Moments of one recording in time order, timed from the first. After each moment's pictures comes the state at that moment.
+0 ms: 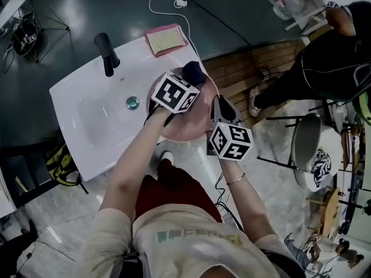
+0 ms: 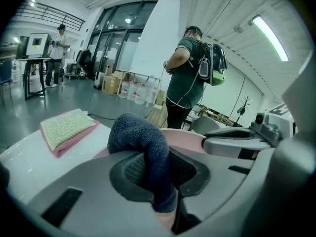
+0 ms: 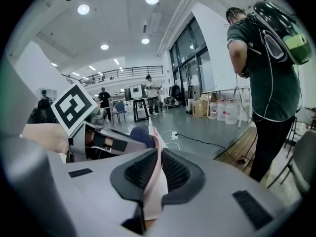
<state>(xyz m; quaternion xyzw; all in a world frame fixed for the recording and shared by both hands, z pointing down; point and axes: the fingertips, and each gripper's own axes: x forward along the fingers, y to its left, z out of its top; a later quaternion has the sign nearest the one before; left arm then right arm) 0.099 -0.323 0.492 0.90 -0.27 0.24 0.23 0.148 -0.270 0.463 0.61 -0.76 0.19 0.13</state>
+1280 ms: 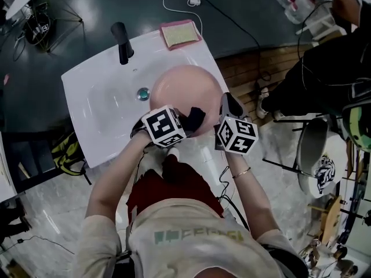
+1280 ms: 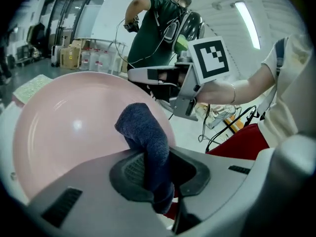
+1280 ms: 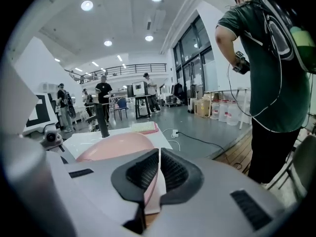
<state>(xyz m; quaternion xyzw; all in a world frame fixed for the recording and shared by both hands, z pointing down) 0.056 -0.139 0.538 0.89 -0.04 0.39 0.23 0.144 -0.265 0.482 0.59 -0.77 0.18 0.15</state>
